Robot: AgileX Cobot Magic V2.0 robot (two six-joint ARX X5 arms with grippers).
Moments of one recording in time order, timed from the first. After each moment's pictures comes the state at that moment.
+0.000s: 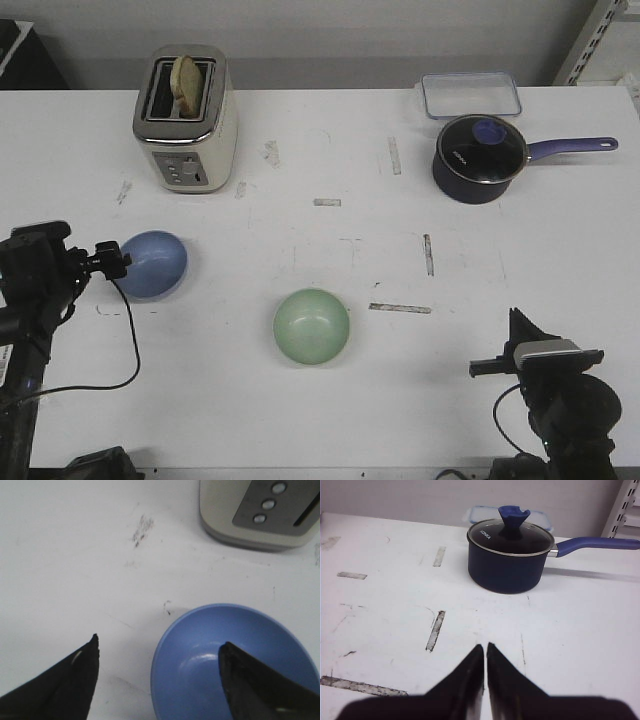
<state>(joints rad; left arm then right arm) 0.28 1.13 0.93 -0.34 0.14 0.01 0.04 0.29 0.51 -0.48 -0.03 -0.06</state>
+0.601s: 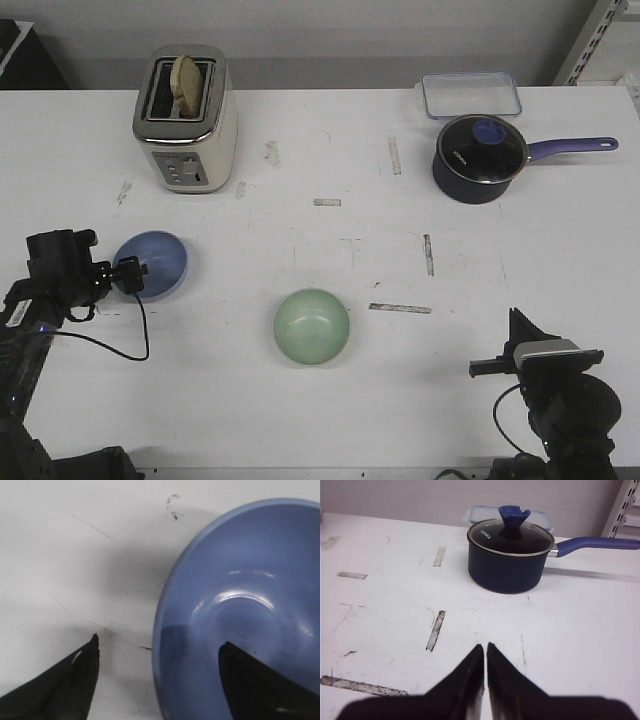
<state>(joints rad) 0.28 1.41 0.93 -0.40 0.20 0.01 0.04 0.29 0.51 -0.48 -0.03 -0.06</state>
